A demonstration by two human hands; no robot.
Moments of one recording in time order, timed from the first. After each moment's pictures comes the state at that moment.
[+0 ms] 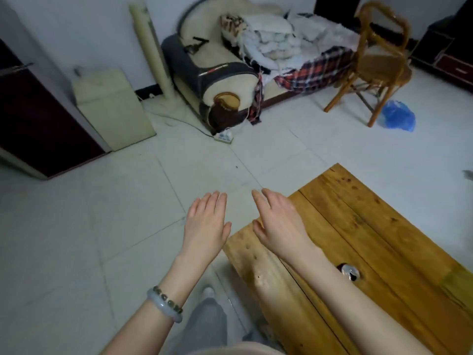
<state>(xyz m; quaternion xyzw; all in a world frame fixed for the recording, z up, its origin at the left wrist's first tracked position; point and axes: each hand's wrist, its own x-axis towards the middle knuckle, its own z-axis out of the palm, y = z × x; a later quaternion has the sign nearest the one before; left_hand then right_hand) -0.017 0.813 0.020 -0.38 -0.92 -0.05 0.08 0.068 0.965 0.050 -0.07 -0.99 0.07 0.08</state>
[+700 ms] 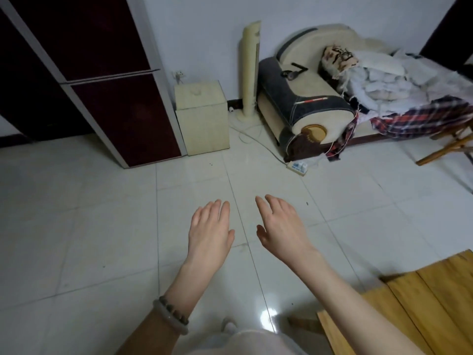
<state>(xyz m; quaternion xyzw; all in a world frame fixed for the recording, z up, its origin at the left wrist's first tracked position) -0.244 0.562 0.034 -0.20 -0.98 -0.06 0.06 -0.225 0.729 0.040 0.06 -0.99 0.04 0.11</state>
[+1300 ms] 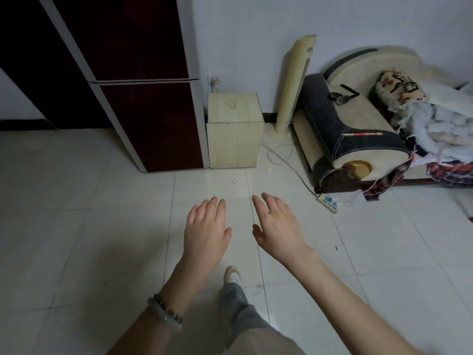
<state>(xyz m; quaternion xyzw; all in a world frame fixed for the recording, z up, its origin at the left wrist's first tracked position) -0.484 0.484 0.019 -0.10 -0.99 -0.06 0.04 -0.488 0.649 0.026 0.14 -0.98 0.03 0.11</state>
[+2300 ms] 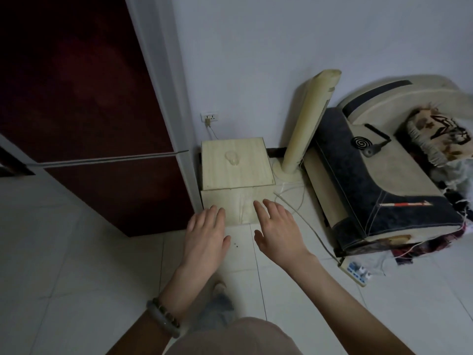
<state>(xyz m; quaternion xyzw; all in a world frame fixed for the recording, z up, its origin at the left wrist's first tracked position) -0.999 0.468 0.002 -0.14 -0.99 -0.06 0.06 -1.001 0.641 0.019 0.12 -0.99 0.04 0.06</state>
